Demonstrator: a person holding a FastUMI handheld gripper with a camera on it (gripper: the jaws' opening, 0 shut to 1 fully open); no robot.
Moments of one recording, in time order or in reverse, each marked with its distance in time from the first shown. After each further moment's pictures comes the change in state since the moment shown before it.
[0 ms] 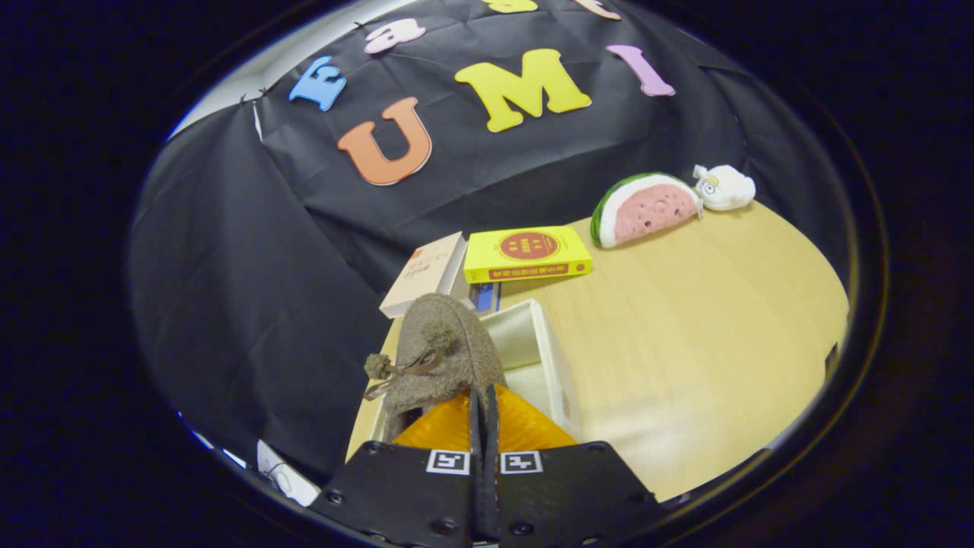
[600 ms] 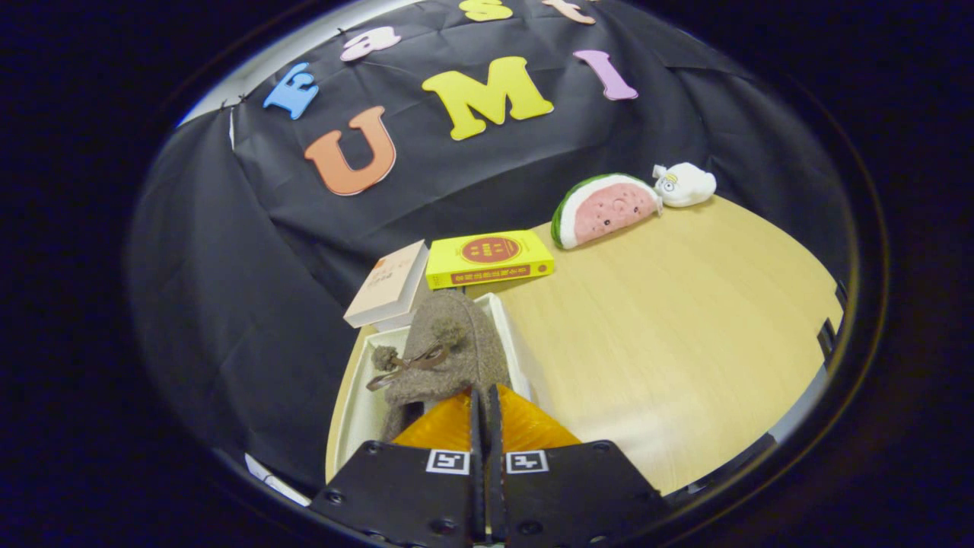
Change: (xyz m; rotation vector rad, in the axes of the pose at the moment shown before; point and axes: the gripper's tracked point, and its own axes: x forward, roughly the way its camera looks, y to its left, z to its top) arm 0.002 -0.025 -0.006 0.029 -0.072 -0.114
